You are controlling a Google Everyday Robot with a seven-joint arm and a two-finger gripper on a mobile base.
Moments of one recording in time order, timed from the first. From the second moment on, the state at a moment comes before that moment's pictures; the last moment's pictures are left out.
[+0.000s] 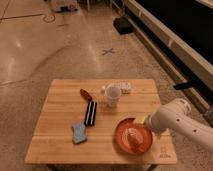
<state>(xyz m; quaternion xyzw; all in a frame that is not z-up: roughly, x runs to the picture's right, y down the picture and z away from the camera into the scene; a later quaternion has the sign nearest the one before) 0.218 0.214 0.755 -0.18 -0.20 -0.47 0.84</state>
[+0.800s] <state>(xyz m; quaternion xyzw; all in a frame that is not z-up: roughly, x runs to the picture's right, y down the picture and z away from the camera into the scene) 0.218 0.239 0.777 -0.18 -0.24 -0.48 0.82</state>
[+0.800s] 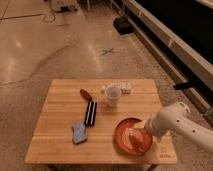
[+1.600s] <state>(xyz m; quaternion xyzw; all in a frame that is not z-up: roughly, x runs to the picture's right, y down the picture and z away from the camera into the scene) 0.224 0.248 0.796 -0.19 -0.27 -0.47 0.82</state>
